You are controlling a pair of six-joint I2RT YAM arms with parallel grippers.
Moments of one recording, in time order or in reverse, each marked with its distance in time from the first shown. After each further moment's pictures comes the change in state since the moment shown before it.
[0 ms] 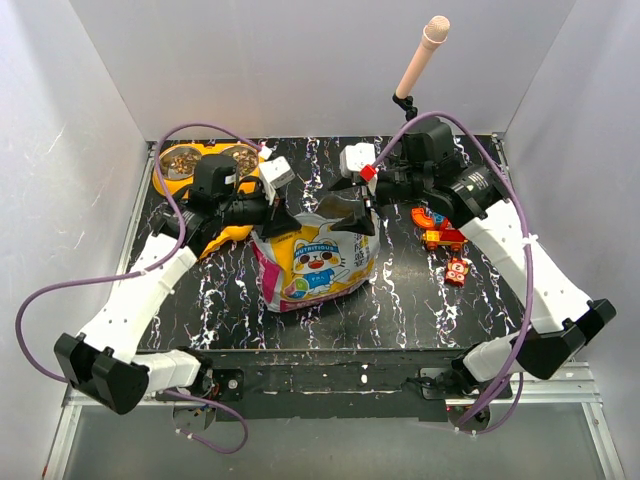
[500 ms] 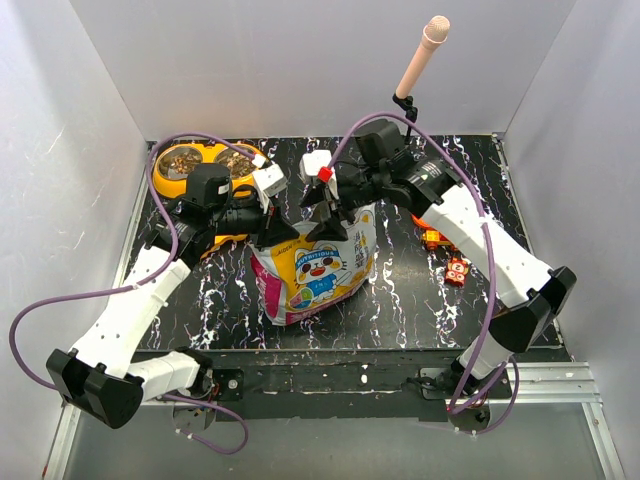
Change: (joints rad) left arm 0.003 -0.095 -0.079 0.016 0.037 -0.057; right arm 0.101 0.175 0.118 -0.058 0.002 0.032
